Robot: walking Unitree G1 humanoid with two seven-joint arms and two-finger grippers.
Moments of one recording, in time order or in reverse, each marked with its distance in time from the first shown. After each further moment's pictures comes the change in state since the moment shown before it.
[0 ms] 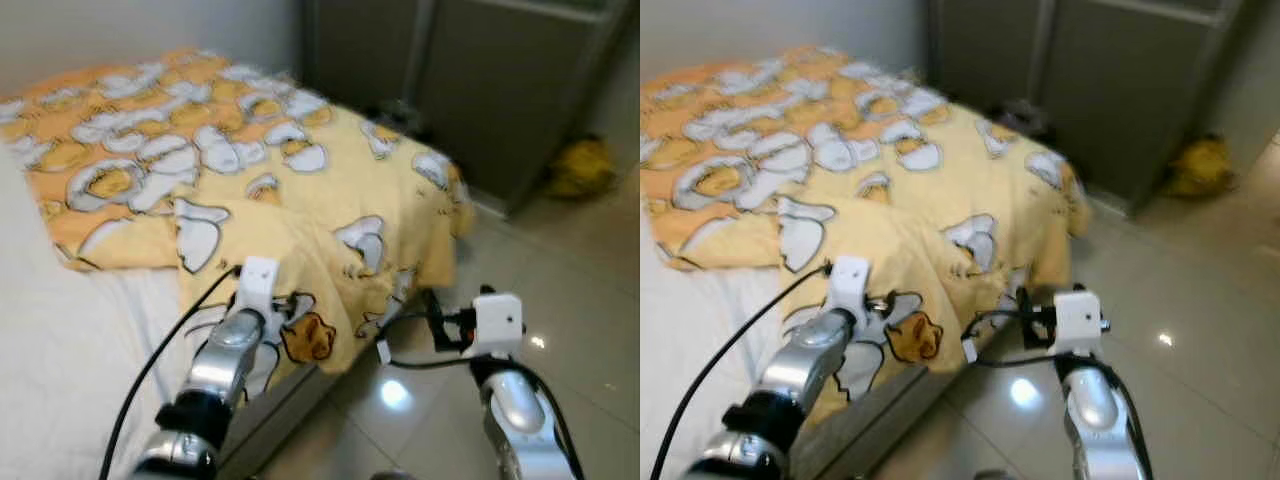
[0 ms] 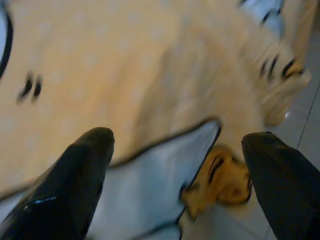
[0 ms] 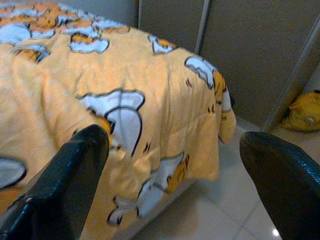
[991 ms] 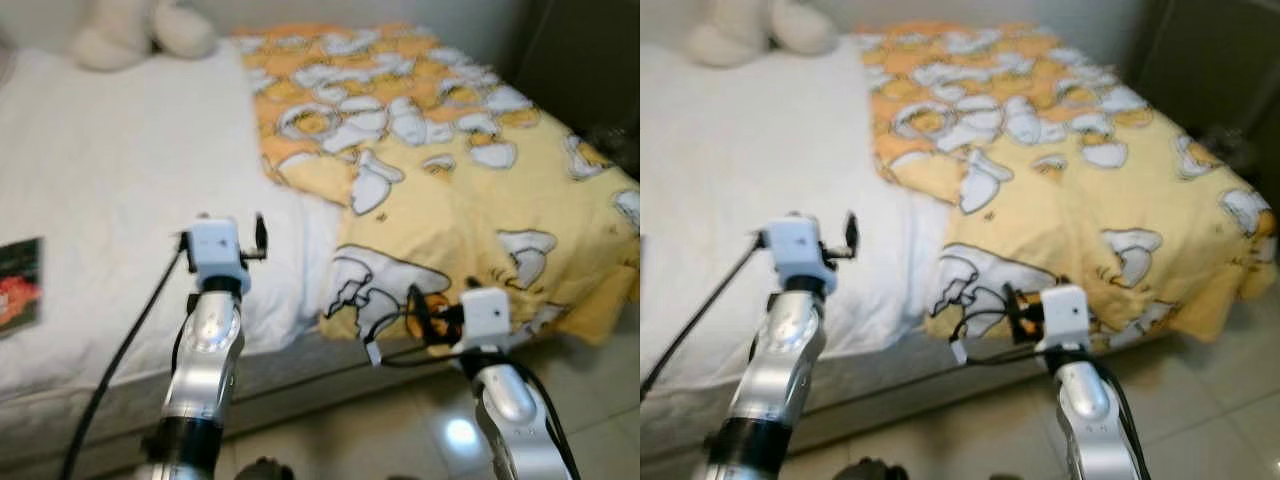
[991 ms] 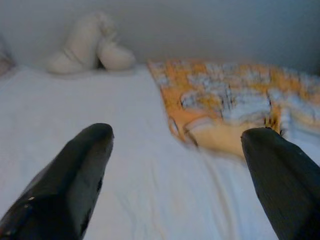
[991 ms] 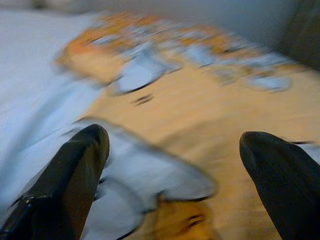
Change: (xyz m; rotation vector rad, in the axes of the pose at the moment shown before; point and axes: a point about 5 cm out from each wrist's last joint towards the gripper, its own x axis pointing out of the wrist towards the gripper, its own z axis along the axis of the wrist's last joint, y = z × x) left arm -0.064 0.010 0.069 -0.107 -0.705 0.228; right arm 0.003 -0.004 0.017 -0.048 -0.097 -0.050
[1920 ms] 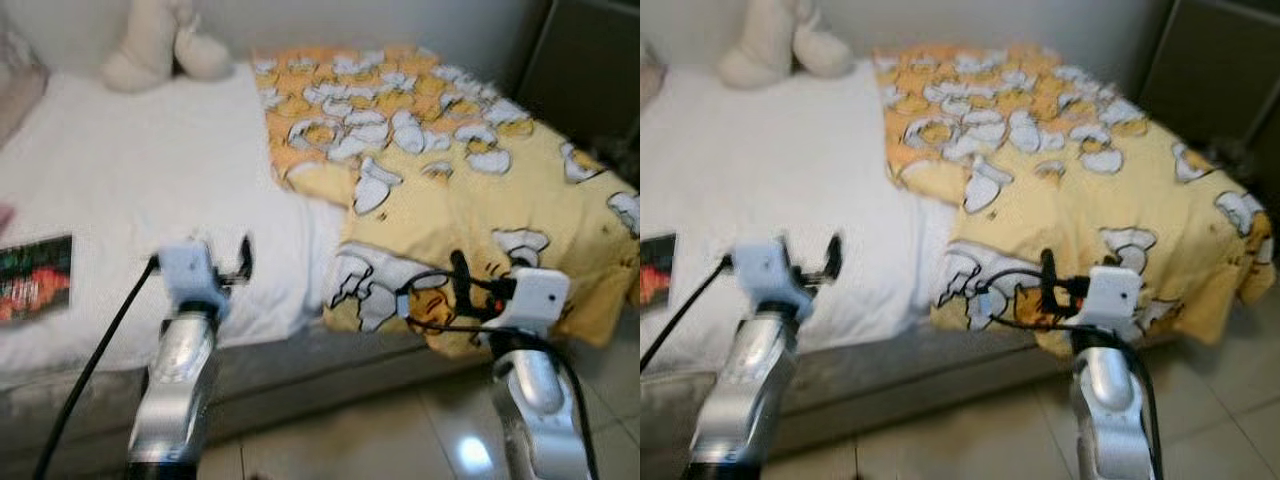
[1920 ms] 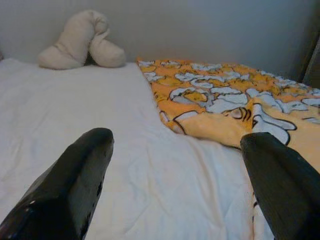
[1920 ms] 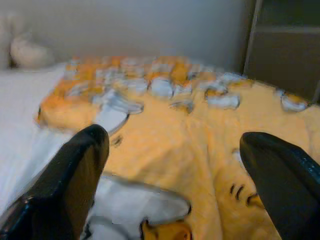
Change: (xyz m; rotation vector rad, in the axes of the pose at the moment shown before) left arm -0.012 0.016 -0.005 -0.035 0.130 -0.091; right arm 0.008 -0.012 0.022 0.151 -0.049 -0.104
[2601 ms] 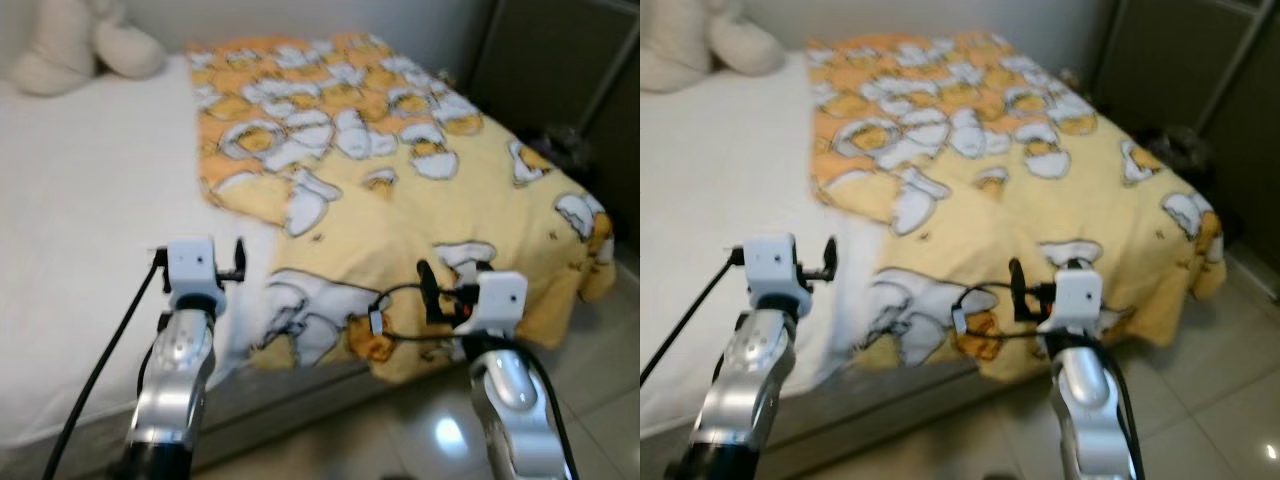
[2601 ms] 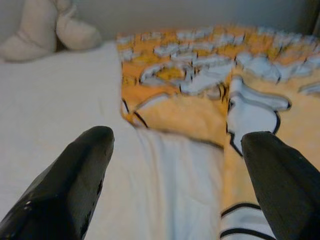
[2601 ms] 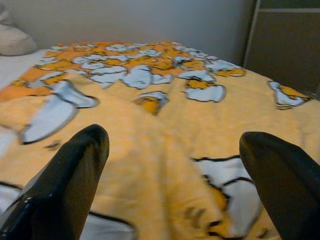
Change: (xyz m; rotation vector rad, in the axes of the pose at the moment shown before) left arm 0.005 0.015 -0.025 0.126 0.116 0.090; right arm 0.000 0.019 -0.011 -0.009 0.035 0.116
